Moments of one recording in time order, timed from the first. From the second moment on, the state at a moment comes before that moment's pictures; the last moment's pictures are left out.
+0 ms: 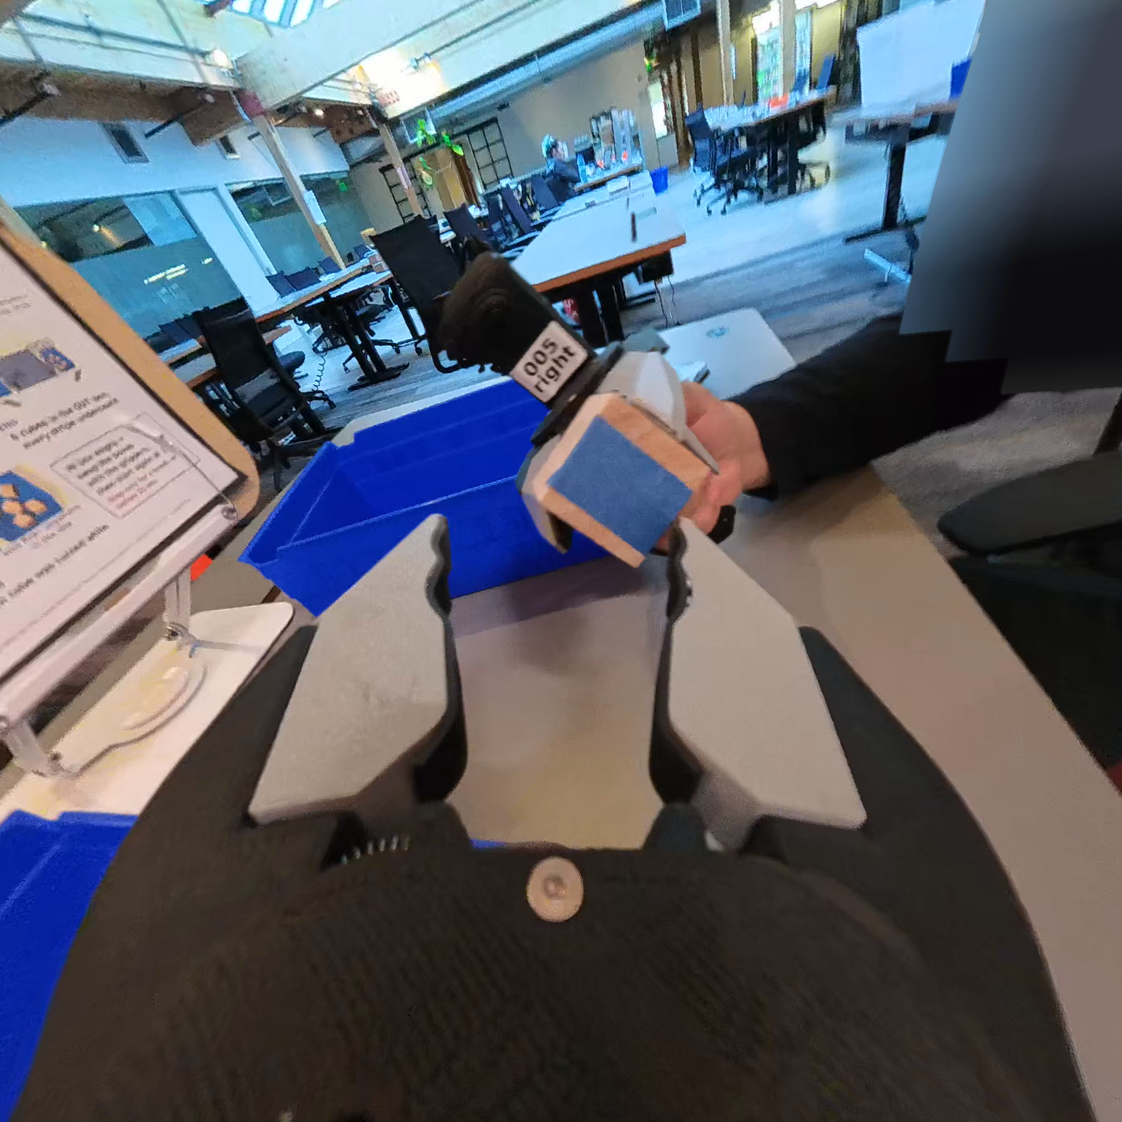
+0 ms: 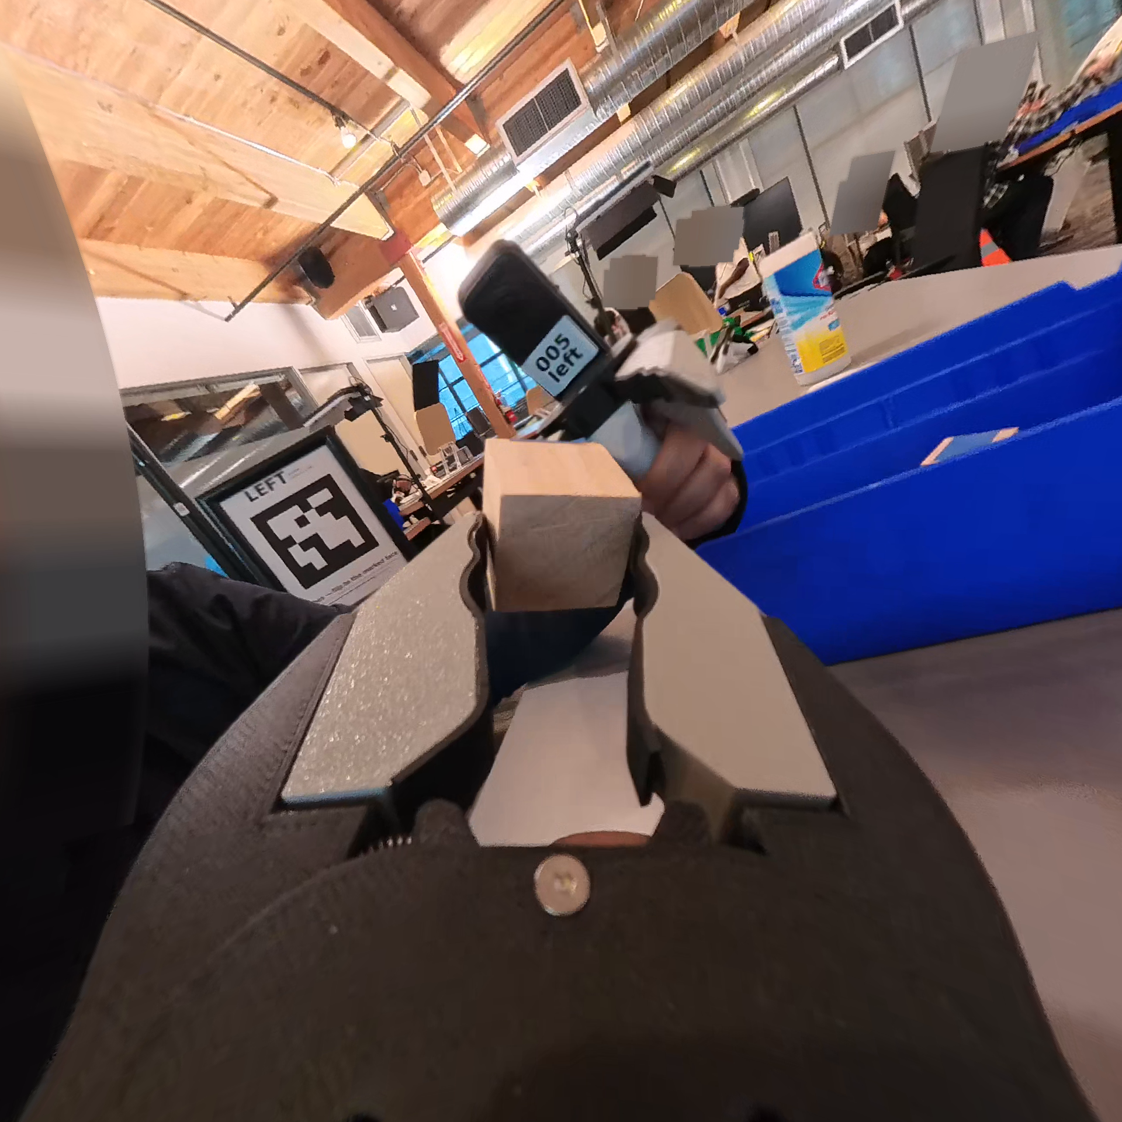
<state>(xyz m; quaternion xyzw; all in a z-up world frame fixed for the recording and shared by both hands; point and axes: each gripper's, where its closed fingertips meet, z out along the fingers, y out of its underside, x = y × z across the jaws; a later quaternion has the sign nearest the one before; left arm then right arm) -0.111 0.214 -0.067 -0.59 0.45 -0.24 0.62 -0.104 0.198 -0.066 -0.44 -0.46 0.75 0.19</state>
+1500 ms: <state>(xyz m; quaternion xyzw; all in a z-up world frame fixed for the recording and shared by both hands) -0.183 0.293 -0.099 -0.74 0.20 -0.24 0.59 -0.006 0.525 -0.206 -0.86 -0.46 0.00 0.22</state>
